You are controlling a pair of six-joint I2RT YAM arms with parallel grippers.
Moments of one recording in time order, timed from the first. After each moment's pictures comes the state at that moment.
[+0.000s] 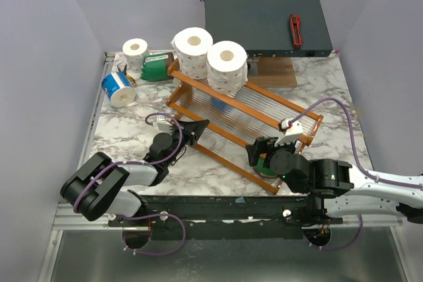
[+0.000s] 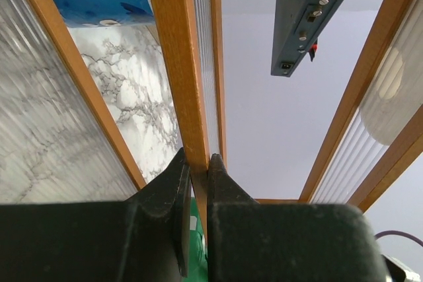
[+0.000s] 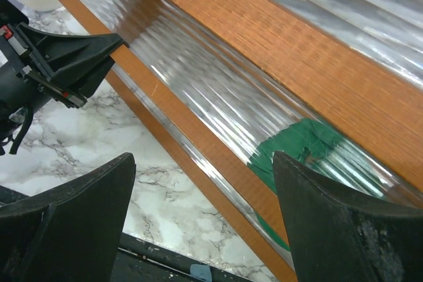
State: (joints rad) left arm -0.63 1.36 0.23 1.11 -0.07 -1.52; right arm 1.38 0.82 0.84 -0.61 0.96 0.75
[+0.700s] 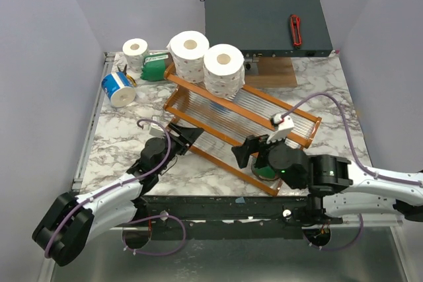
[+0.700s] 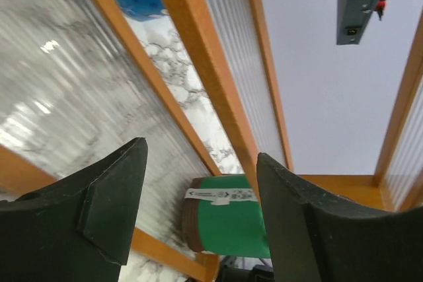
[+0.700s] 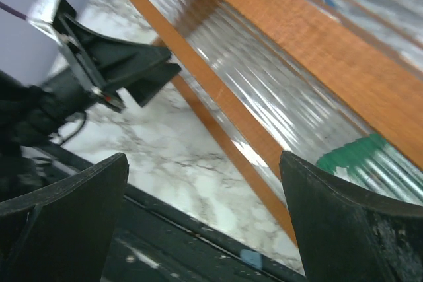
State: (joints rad) left arm -0.63 0.97 0.19 0.63 -0.08 -1.28; right arm 1.38 0.93 0.96 -0.56 0.80 0.71
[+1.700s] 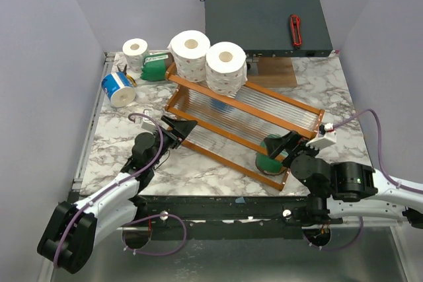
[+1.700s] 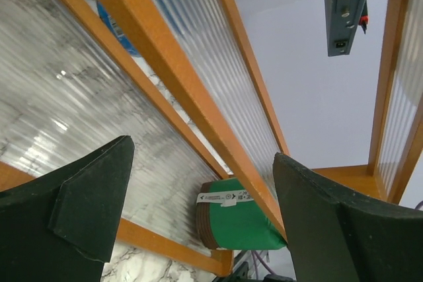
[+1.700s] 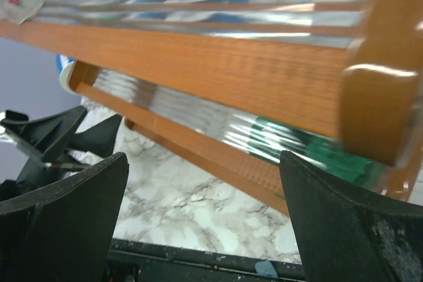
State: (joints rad) left arm -0.45 0.90 0.19 0.61 0.08 -1.18; right arm 1.38 0.63 0.83 -0.82 1.03 1.24
